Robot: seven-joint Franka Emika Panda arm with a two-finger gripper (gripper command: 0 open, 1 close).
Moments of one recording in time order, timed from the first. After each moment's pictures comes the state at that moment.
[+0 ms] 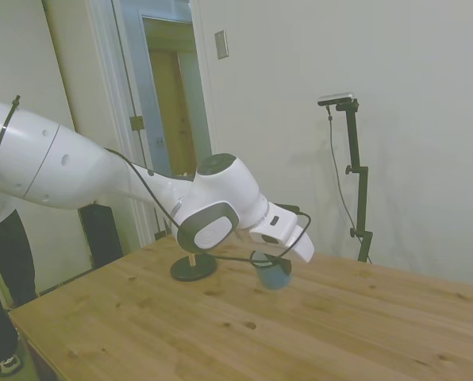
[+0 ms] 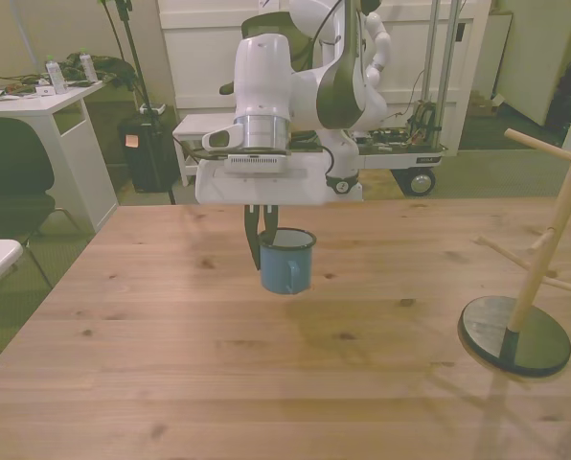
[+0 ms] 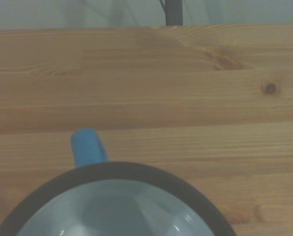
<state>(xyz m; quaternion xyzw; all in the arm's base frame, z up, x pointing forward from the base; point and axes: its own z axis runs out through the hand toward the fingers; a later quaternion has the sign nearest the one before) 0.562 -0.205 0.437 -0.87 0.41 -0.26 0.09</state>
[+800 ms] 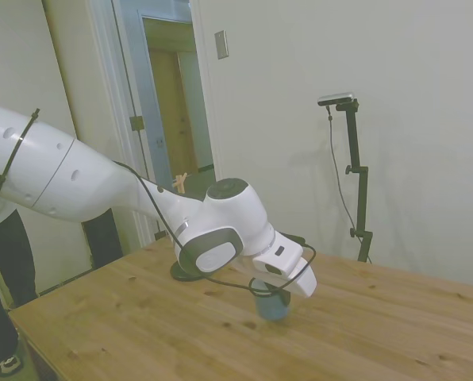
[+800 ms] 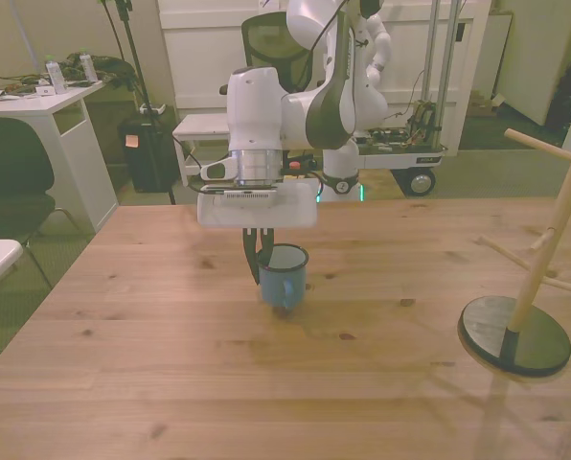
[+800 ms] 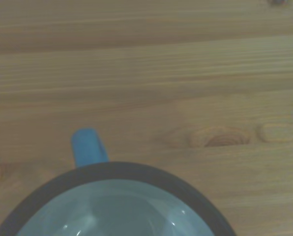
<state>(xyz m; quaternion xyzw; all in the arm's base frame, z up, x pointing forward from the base) 0.542 -0.221 0.384 -0.88 0.43 -0.20 0.08</state>
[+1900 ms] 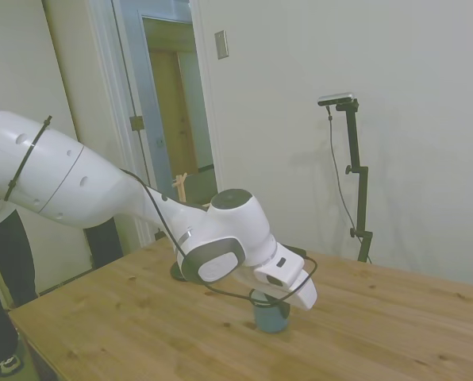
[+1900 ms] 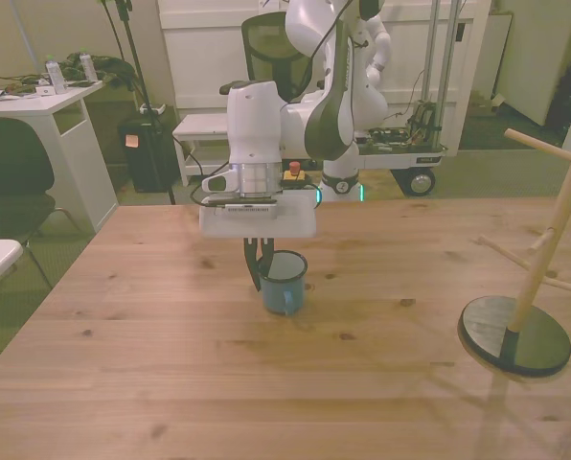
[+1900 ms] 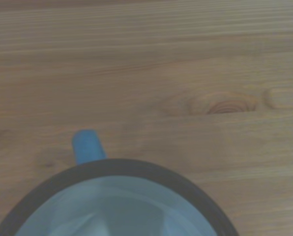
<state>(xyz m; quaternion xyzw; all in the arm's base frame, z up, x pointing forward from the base) 0.541 -0.221 0.364 -0.88 0.43 -0.18 0.07</state>
